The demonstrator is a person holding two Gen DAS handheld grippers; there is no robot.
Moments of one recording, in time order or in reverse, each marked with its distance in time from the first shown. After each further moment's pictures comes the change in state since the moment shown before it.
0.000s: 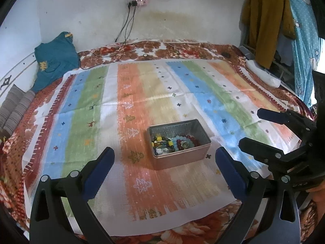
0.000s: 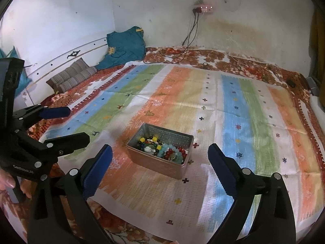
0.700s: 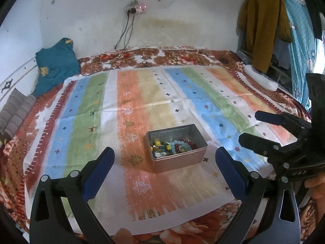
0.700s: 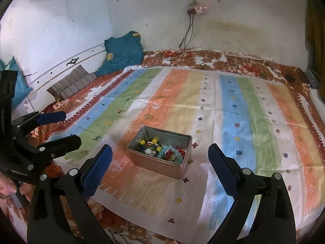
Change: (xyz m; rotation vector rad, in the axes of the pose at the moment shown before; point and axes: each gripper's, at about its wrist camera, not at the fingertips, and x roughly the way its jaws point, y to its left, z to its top) left arm -0.012 -0.005 -0.004 0.009 -0.047 0.002; right arm -0.010 -0.007 -0.002 0.048 -0.032 0.006
